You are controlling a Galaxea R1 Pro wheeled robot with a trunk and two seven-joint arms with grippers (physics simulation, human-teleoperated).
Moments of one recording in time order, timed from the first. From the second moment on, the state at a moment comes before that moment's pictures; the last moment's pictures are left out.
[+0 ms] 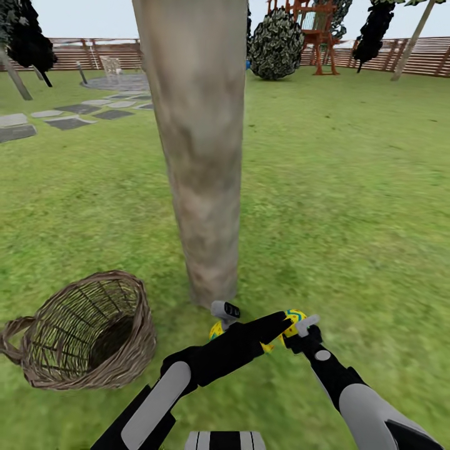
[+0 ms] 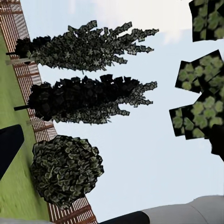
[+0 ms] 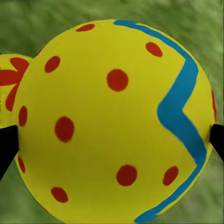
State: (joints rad) left arm -0.39 -0.03 -0.64 -1.47 1.39 0.53 -0.61; right arm -0.73 -0.01 -0.33 -0.28 0.71 -0.17 0.05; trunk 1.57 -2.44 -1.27
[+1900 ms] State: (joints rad) left arm -0.39 0.08 -0.44 -1.49 1.39 0.54 -0.64; right arm -0.73 -0.01 -0.34 -0.29 0.70 -0.20 -0.12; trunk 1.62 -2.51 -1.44
